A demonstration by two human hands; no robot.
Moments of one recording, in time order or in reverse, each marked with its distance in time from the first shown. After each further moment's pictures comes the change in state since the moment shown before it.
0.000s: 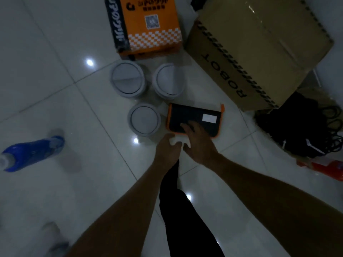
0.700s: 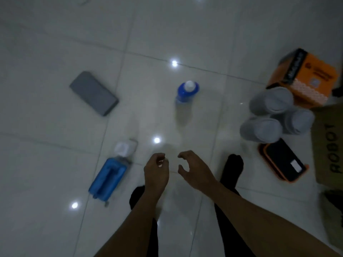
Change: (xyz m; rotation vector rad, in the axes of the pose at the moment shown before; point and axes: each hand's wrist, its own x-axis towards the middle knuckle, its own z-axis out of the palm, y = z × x) left_hand -0.260 -0.308 -0.249 -0.524 0.805 -0.084; right_hand -0.168 -0.346 0.187 0.035 -0.251 -0.633
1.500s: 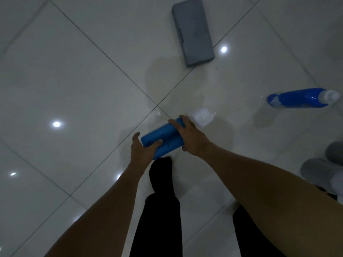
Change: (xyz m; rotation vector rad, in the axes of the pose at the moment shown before) left_hand 0.069 -0.246 -0.201 -0.540 0.117 -0.593; right_hand 0.133 -0.120 0.258 -0.640 -0.798 -0.257
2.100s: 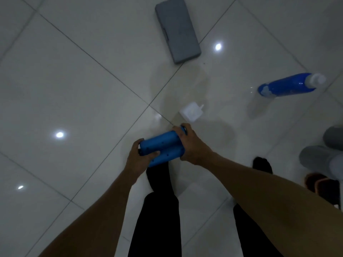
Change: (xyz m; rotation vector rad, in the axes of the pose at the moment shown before) left_hand -0.019 -0.024 0.001 0.075 -0.162 0.069; right_hand -0.051 0.018 0.030 0.248 0.172 -0.069
